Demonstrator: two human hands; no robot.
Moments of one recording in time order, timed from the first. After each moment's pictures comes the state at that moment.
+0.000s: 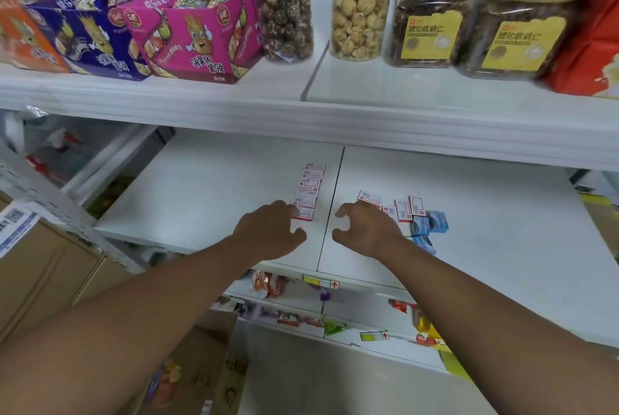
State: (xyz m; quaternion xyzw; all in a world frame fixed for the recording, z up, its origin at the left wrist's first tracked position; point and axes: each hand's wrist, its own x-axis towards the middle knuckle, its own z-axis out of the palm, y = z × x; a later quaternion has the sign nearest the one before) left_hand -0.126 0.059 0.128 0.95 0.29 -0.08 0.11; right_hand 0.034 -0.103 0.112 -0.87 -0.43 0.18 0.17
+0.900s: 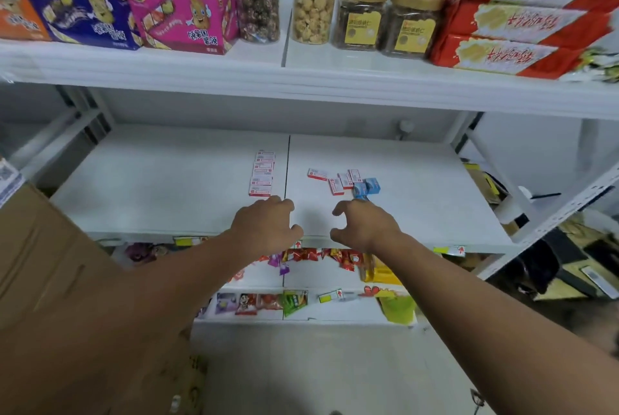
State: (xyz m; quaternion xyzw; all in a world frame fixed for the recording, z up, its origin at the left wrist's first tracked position) left_hand -0.199 -0.035 0.153 0.98 0.17 -0.05 0.10; right_hand -0.081 -0.216 0.156 -0.94 -0.32 0.11 0.08
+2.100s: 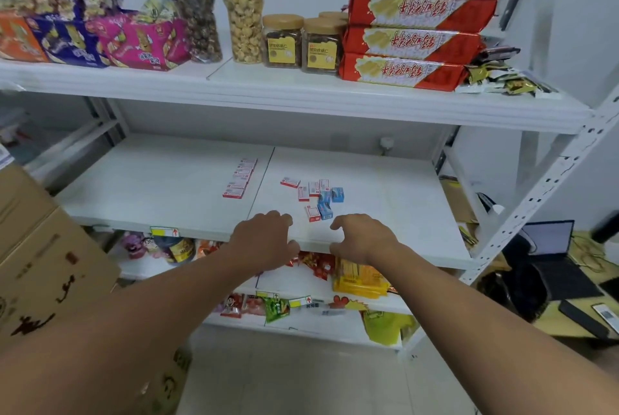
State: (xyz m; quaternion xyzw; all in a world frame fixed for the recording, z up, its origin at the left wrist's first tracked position) left_hand -0.168 -0.222 0.168 0.97 0.22 -0.04 0.05; right_hand -0.029 -0.392 0.179 -0.91 -0.39 0.14 0.06
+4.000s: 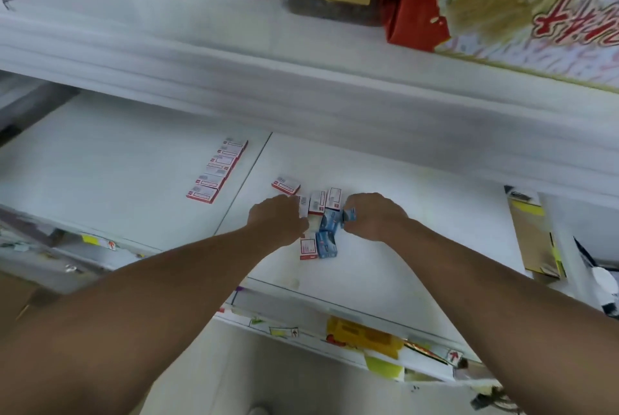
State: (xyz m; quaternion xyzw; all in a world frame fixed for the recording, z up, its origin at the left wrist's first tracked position) left_hand 0.097 -0.082 0.015 0.92 0.36 -0.08 0.11; right_hand 0.247 -0.234 0.061 -0.88 -0.43 0.22 0.01
